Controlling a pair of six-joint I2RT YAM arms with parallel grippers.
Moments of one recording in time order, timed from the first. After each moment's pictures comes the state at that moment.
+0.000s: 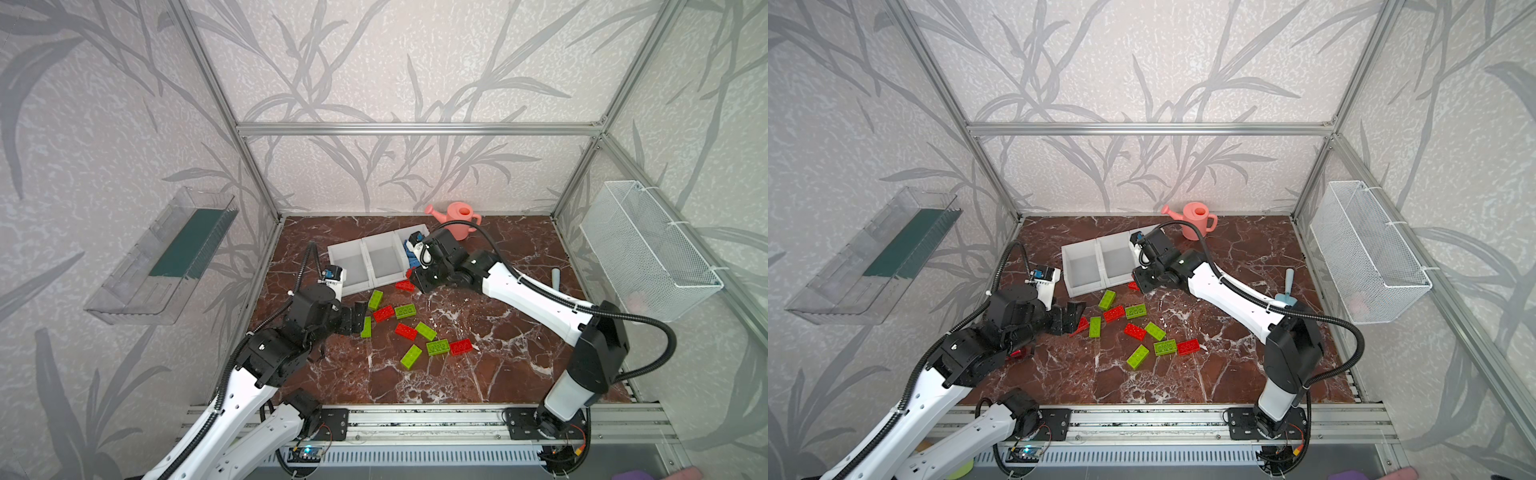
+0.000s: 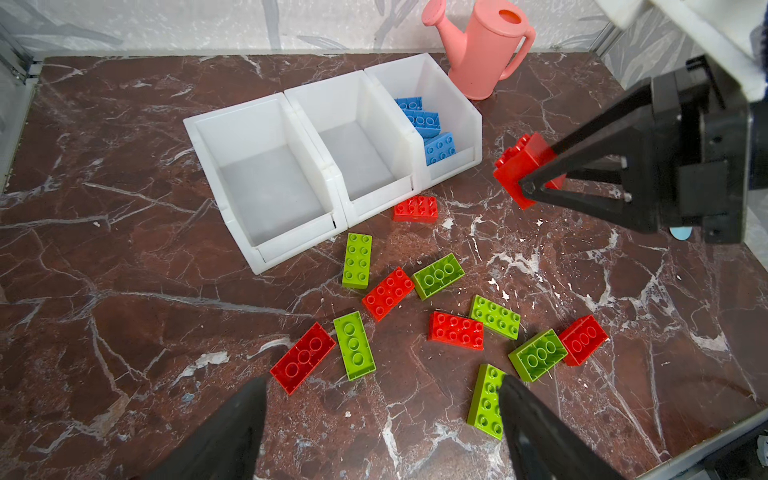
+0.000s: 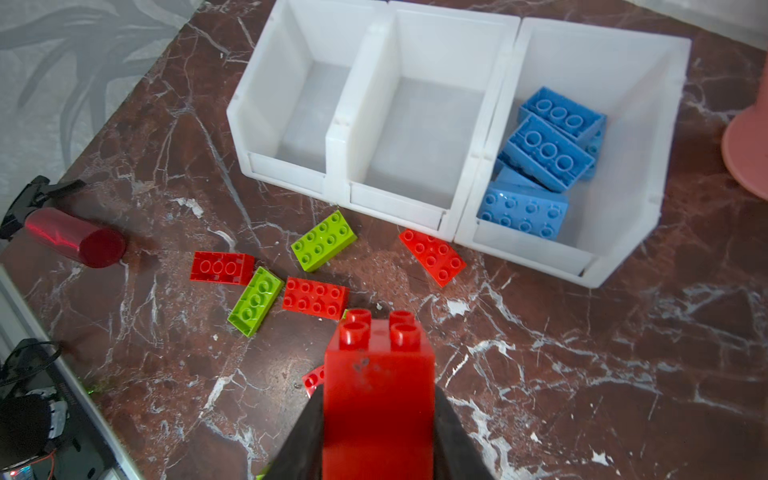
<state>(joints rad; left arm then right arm) -0.56 0.72 0.91 -0.82 -0.15 -0.32 0.77 1.75 1.56 -0.66 -0.07 0.19</state>
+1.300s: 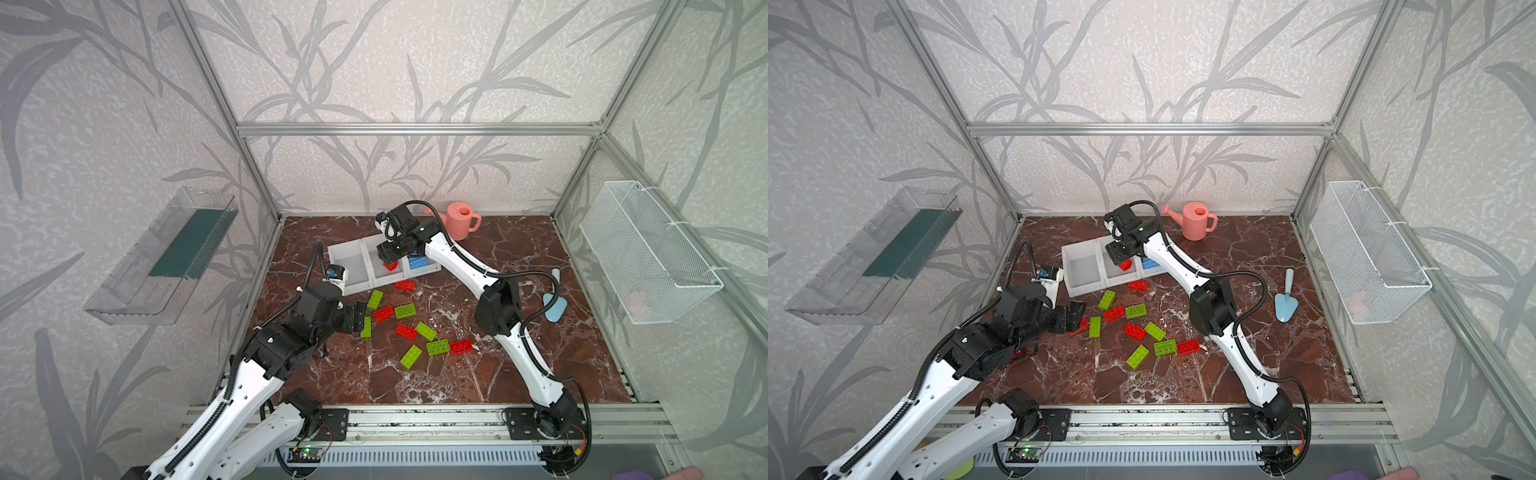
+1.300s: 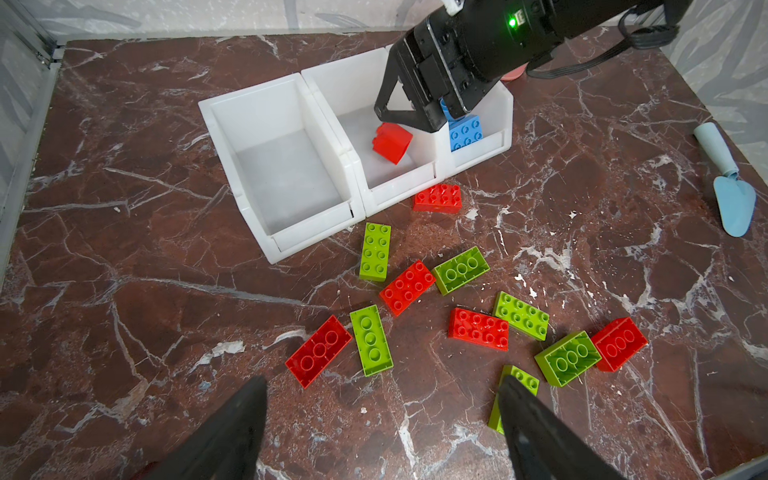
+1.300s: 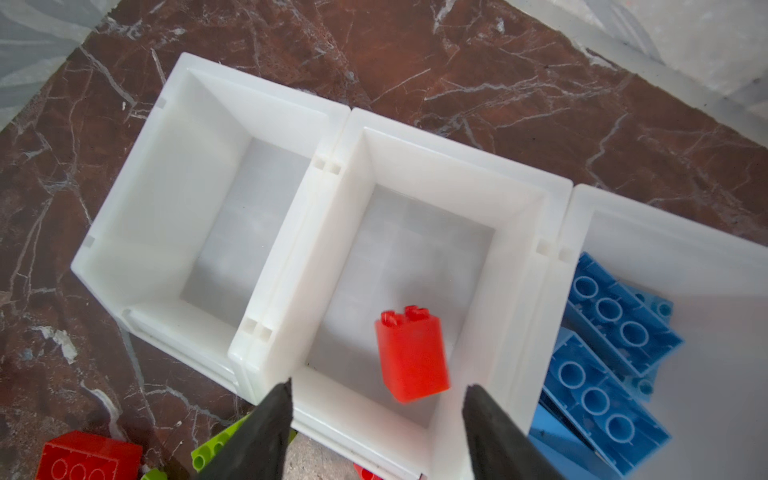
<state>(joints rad) -0.56 0.78 0.89 -0.83 -0.19 -0.32 0.71 2.51 2.50 -0.90 -0.09 0.08</state>
